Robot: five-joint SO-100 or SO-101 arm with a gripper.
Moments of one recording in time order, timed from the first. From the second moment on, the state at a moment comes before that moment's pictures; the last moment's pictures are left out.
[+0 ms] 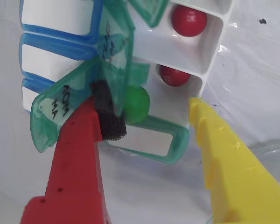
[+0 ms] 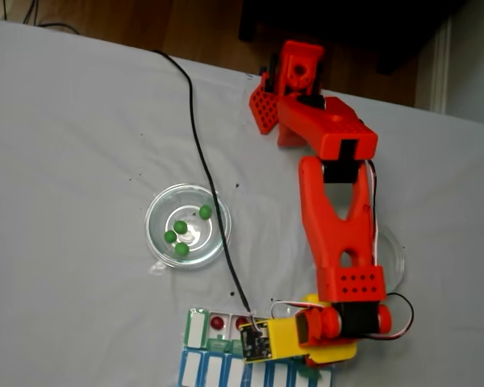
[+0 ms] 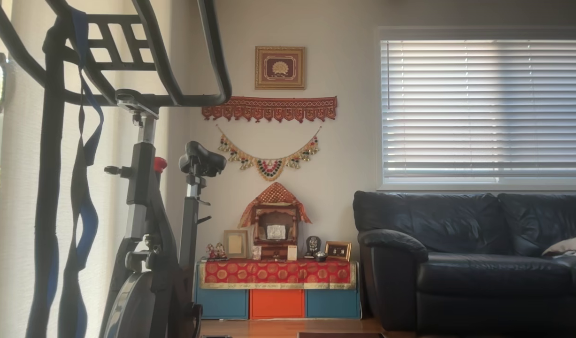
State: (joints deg) arm -11.6 71.8 53.2 77.0 -2.0
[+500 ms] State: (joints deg) arm -11.1 72.3 54.0 77.5 -2.7
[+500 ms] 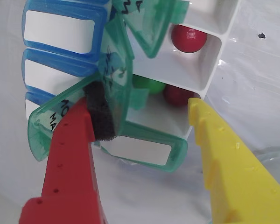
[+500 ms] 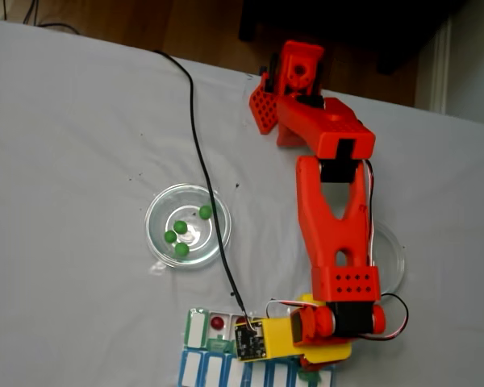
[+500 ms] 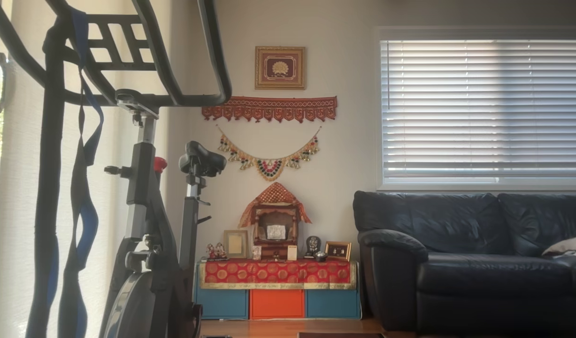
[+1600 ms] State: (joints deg) arm 11.5 116.4 90.1 89.5 -28.6
